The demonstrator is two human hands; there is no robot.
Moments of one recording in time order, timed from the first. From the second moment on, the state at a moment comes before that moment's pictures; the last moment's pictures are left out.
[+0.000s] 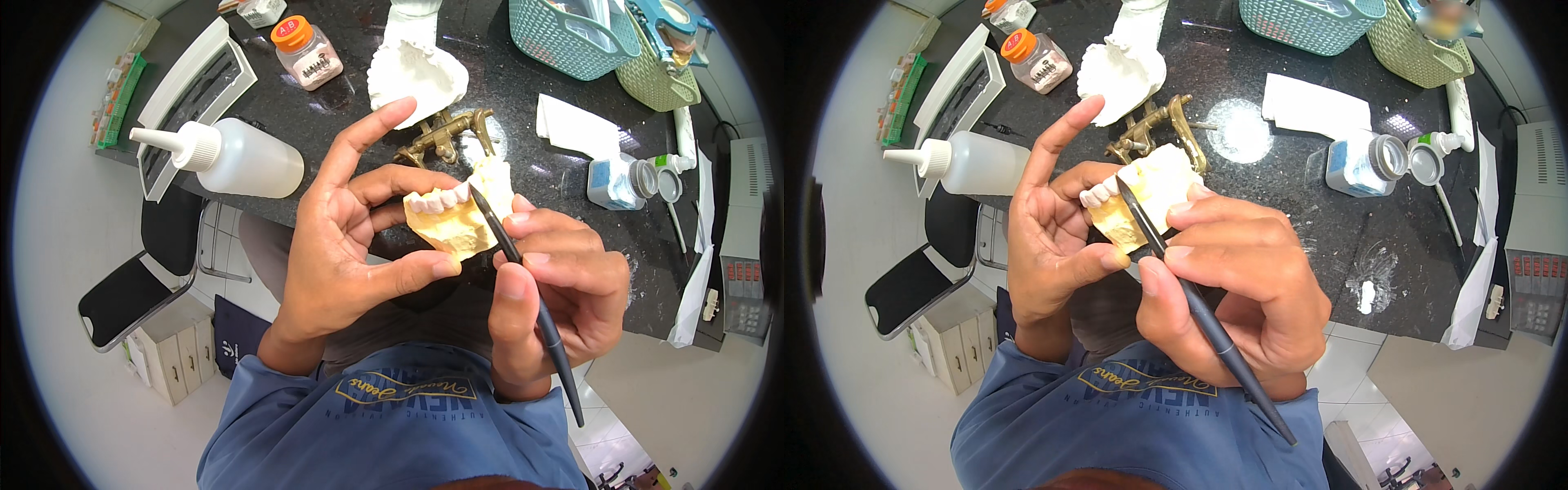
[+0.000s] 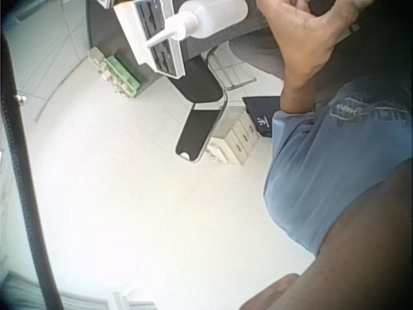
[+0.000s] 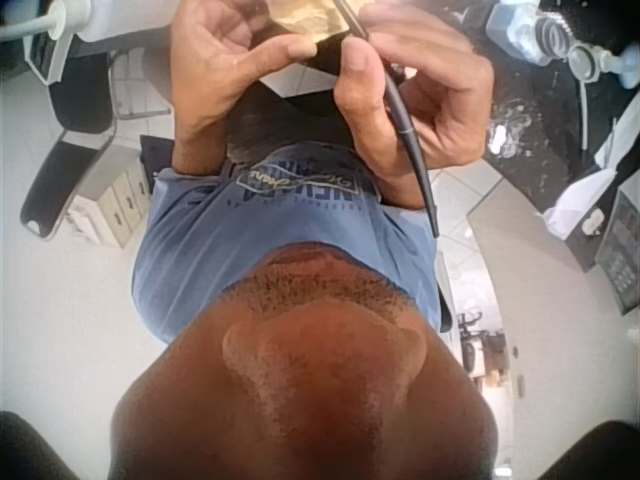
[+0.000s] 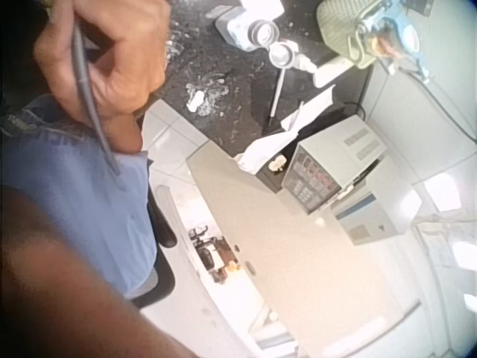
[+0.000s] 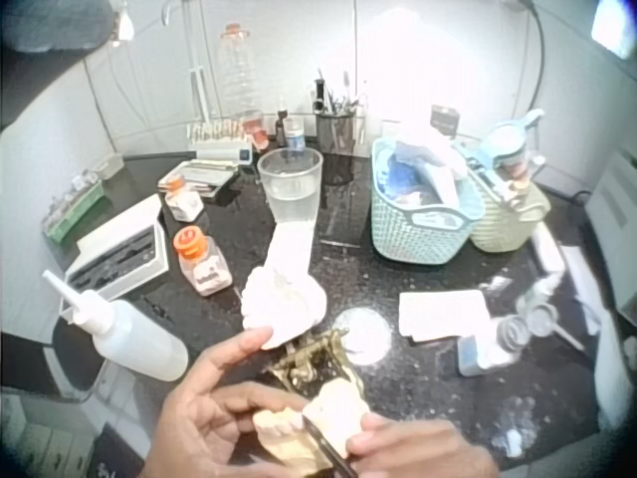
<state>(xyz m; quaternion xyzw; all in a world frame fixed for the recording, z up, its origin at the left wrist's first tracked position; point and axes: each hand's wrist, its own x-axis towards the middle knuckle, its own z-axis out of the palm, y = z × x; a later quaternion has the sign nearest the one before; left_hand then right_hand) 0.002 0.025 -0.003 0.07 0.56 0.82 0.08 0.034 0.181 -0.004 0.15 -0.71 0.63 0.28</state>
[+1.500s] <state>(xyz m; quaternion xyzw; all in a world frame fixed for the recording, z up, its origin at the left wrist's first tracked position) 0.001 0.024 -0.004 0.08 0.57 0.81 0.08 0.035 0.180 -0.009 0.14 -0.66 0.66 0.32</state>
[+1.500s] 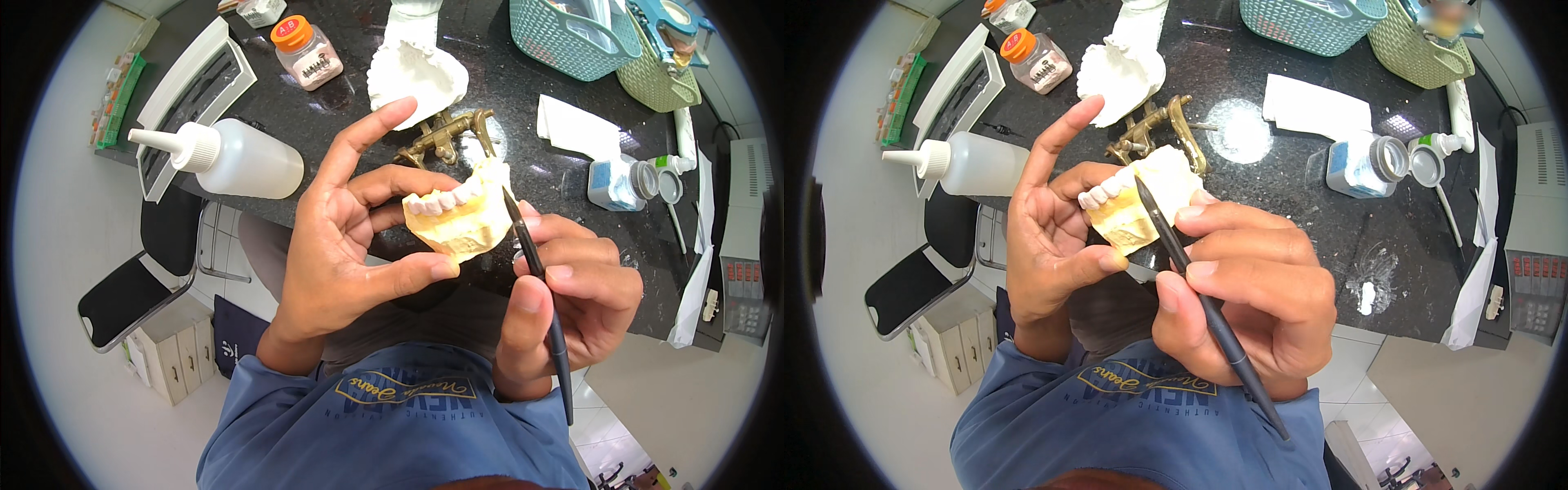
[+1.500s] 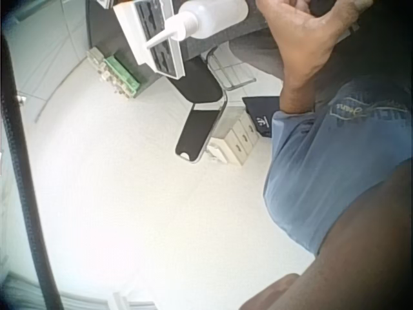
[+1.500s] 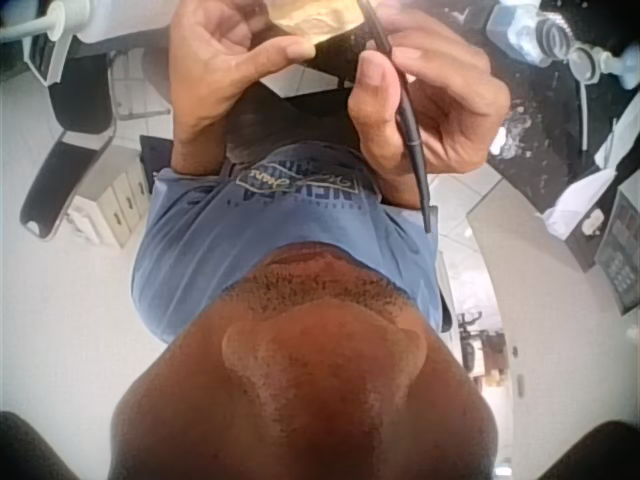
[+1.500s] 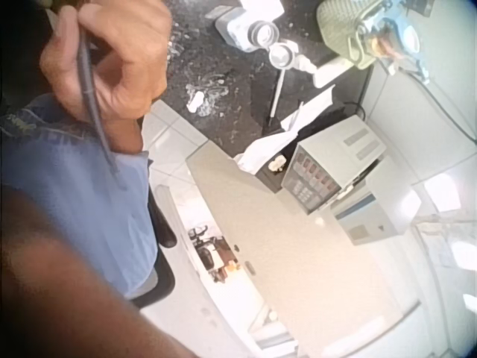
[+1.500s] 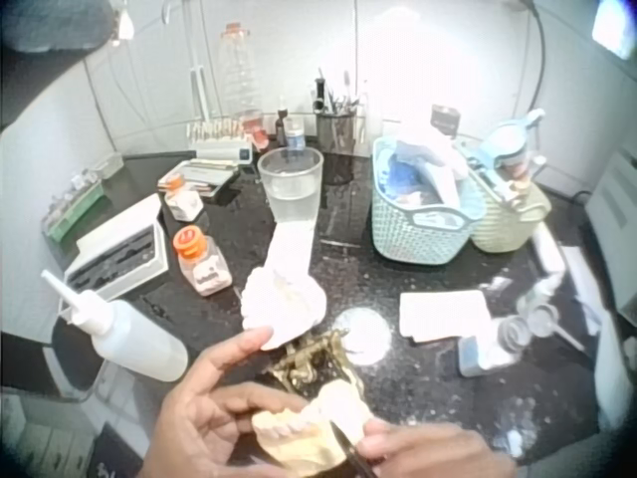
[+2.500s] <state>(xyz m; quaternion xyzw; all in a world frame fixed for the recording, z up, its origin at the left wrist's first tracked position) 0.001 0.023 -0.006 0.07 0.57 0.81 0.08 0.027 0.191 -0.001 0.22 -0.76 0.56 0.26</state>
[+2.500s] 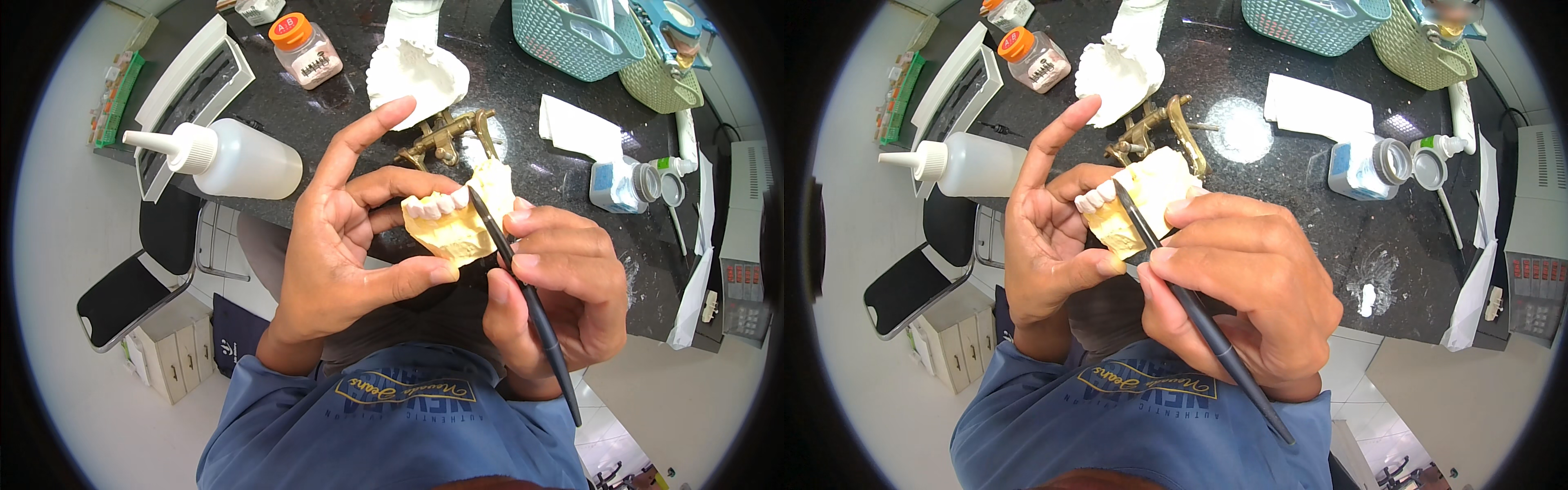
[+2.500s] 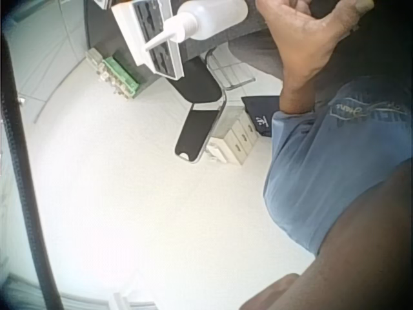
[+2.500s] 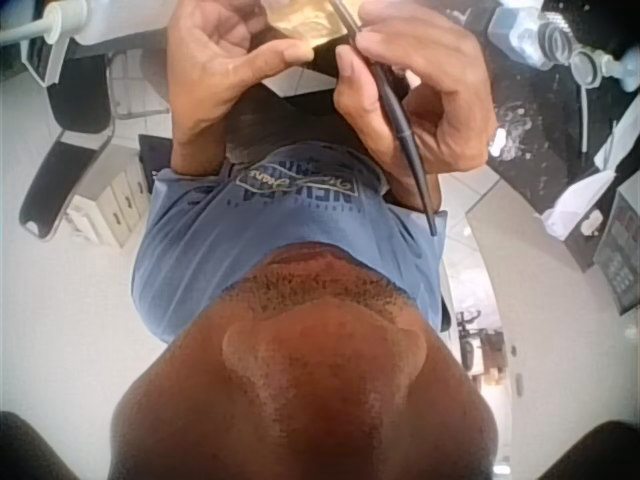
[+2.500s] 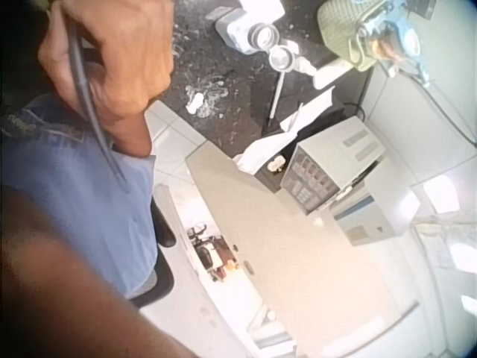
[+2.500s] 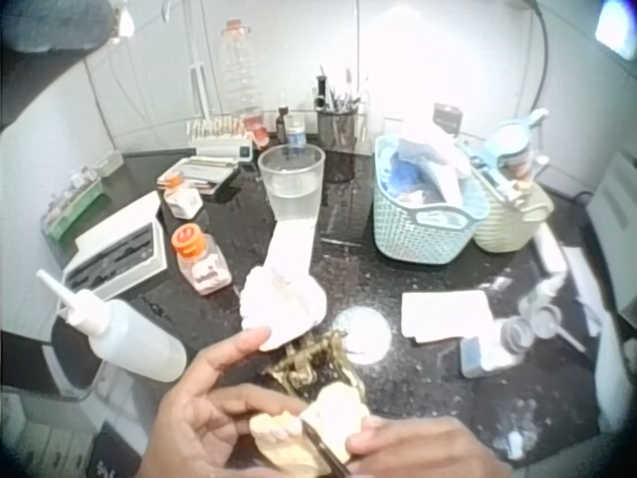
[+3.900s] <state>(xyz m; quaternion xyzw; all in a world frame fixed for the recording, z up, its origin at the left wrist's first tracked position) 0.006 0.025 -0.005 0.10 0.57 0.81 0.07 0.026 0.183 -0.011 0.22 -0.69 0.58 0.37</state>
